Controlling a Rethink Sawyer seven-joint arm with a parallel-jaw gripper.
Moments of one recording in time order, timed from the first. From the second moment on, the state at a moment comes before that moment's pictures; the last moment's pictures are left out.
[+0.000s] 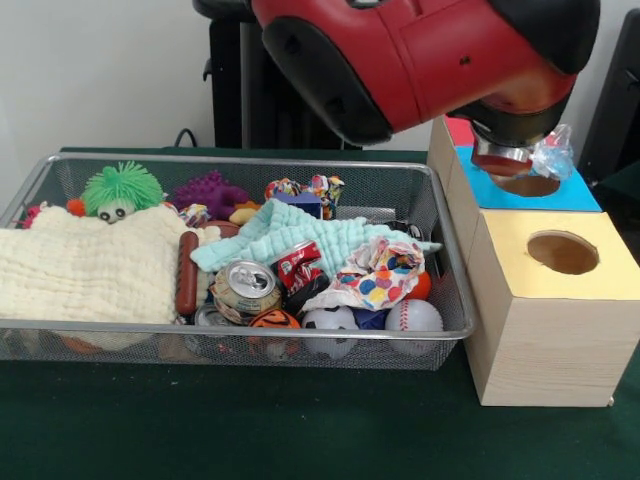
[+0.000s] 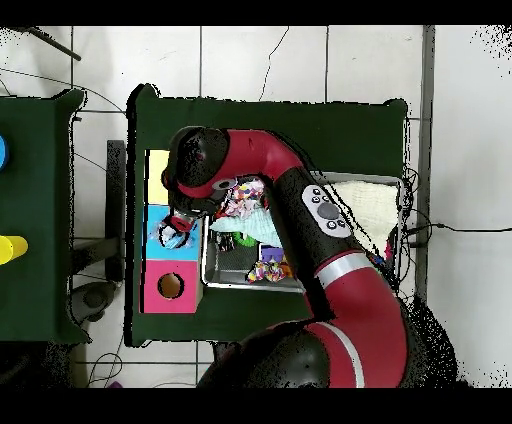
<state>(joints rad) -0.41 -0.40 0.66 1.33 -0.26 1.42 0.77</state>
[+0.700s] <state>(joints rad) -0.33 -0.51 0.59 1.30 -0.29 1.42 0.77</state>
